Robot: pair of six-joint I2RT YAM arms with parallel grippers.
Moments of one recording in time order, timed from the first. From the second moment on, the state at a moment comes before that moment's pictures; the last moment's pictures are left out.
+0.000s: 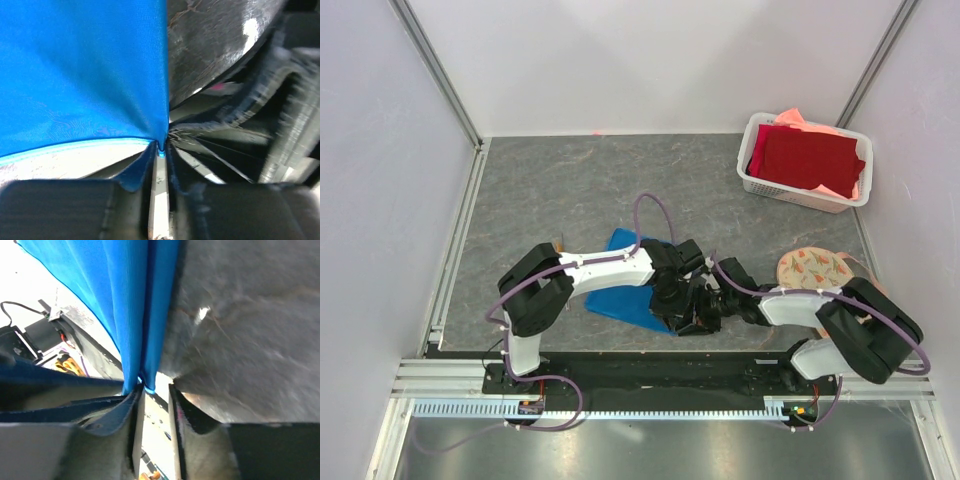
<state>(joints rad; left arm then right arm) -1.06 1.90 1.32 -0.80 0.22 -0.75 0.67 1.41 0.35 0.14 -0.60 1.04</state>
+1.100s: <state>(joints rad) -0.60 1.35 1.06 -0.81 0.26 -0.77 0.64 1.44 0.49 -0.11 -0.55 0.84</state>
